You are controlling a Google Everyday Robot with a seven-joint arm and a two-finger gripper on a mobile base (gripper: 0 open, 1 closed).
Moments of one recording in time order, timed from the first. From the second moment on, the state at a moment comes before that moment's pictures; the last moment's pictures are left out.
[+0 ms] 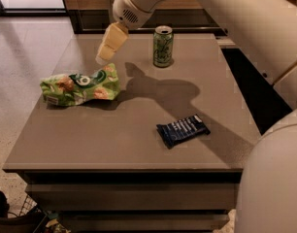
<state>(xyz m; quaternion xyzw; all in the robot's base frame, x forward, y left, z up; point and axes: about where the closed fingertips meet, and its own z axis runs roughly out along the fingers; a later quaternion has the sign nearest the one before) 0.668 0.089 0.953 -0.62 0.70 0.13 0.33</state>
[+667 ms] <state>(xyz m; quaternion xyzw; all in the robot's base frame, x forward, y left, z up) 0.658 0.164 0.869 -0.64 0.67 0.23 0.29</state>
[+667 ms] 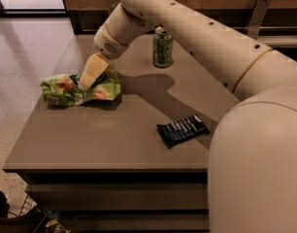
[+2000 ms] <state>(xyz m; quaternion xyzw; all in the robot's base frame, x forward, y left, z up) 0.603 0.211 0.851 -0.65 0.68 0.23 0.23</state>
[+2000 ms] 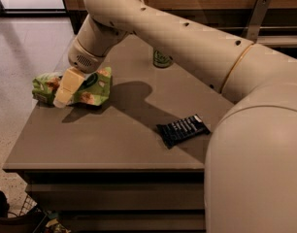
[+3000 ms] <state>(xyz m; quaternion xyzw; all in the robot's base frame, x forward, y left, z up) 0.611 0.225 0.824 -0.64 0.69 0.24 0.22</state>
